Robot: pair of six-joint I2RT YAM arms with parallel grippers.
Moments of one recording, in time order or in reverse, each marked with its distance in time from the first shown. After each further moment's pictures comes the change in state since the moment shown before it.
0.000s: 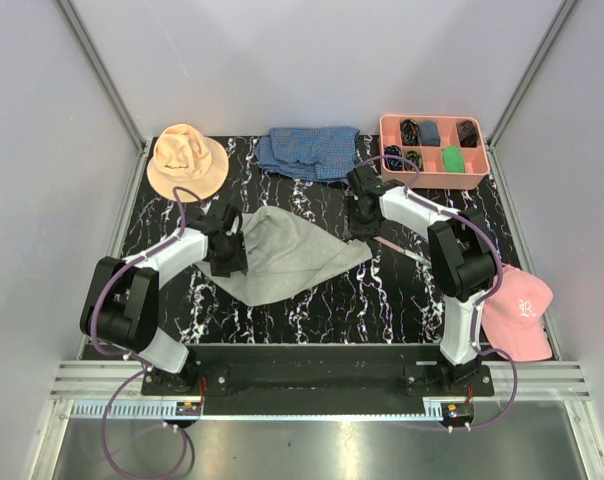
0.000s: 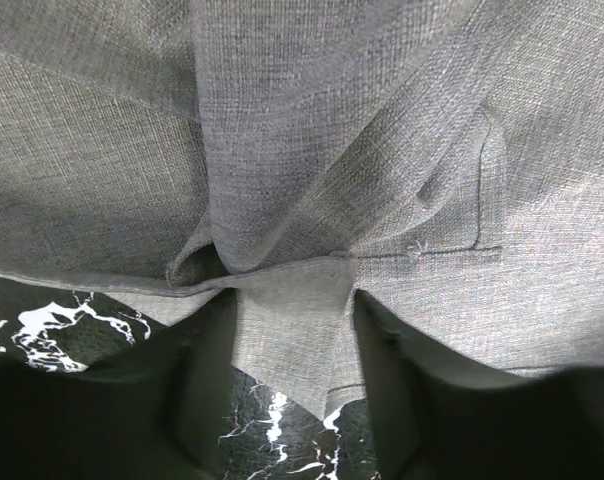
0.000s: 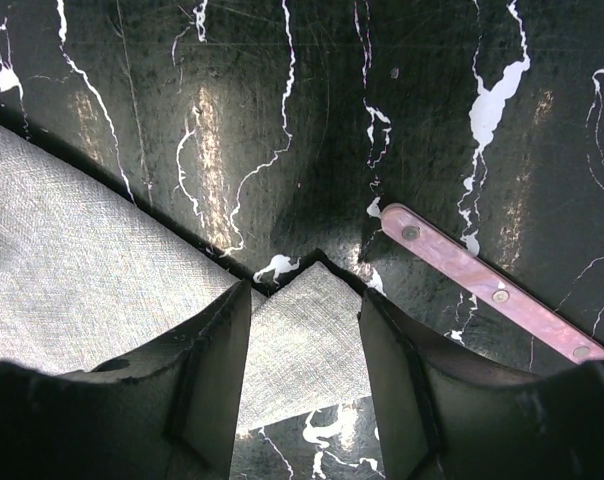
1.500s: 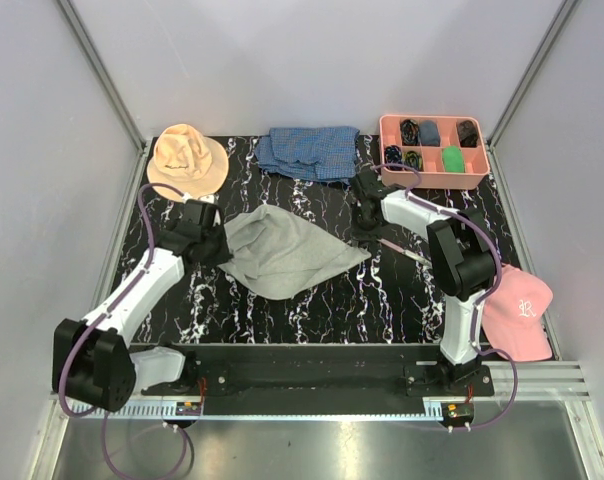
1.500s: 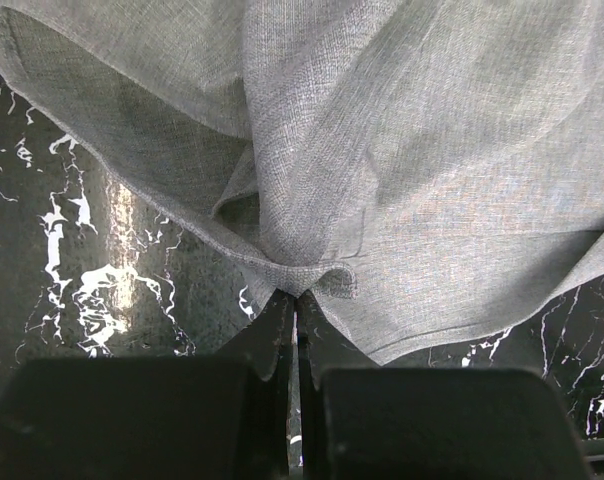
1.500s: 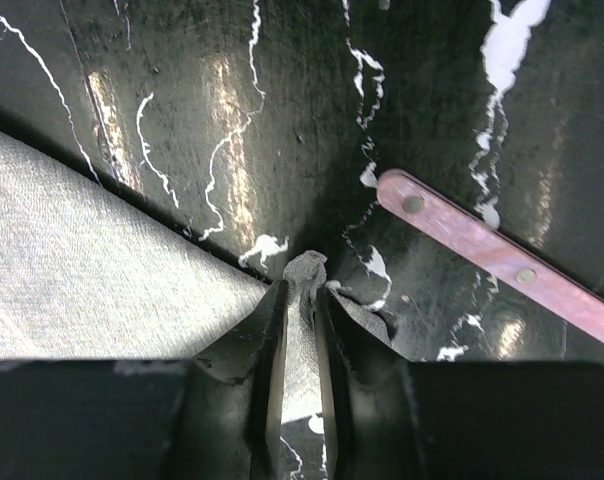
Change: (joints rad) left arm 0.020 -0.319 -0.028 -0.029 -0.031 -0.011; right arm -0.013 0.009 -0.050 0.006 -0.051 0.061
